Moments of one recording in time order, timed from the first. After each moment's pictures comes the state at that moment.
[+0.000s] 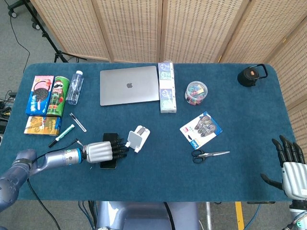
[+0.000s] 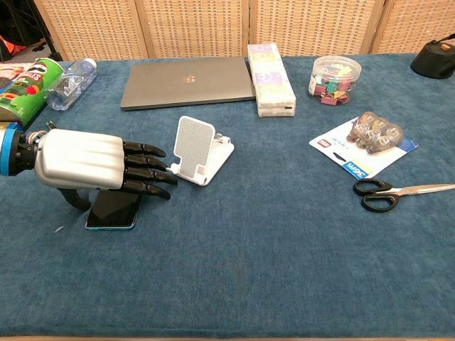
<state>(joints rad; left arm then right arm) -0.91 -1.67 0.41 -0.58 2.07 1.21 -0.18 0.01 -1.07 0.08 -1.74 -1.49 1.55 -0.05</state>
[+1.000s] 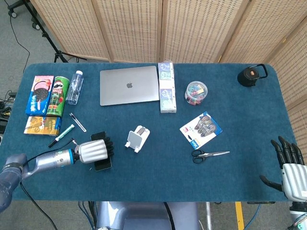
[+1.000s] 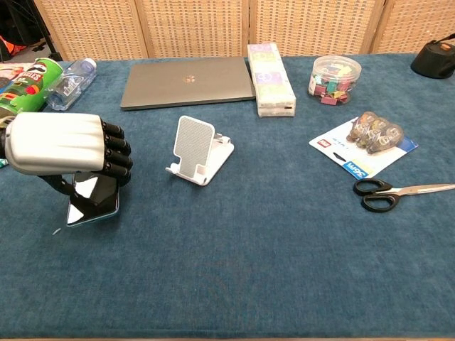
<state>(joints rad) -0.85 -1.63 0.37 -0.55 2.04 1.43 -0.14 0.01 -1.06 0.07 -1.75 -1.52 1.56 -0.02</state>
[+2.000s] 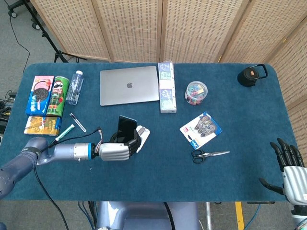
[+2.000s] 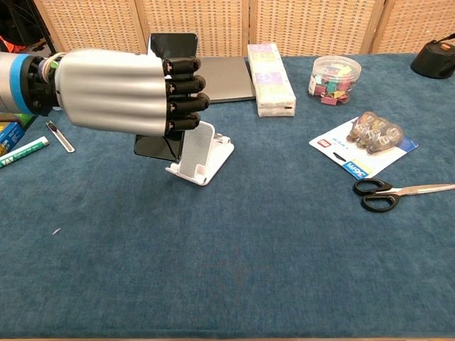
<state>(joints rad) -1.05 -1.56 0.21 -0.78 2.18 1.43 0.69 0.00 -1.02 0.04 -1.76 -1.57 1.57 0.05</state>
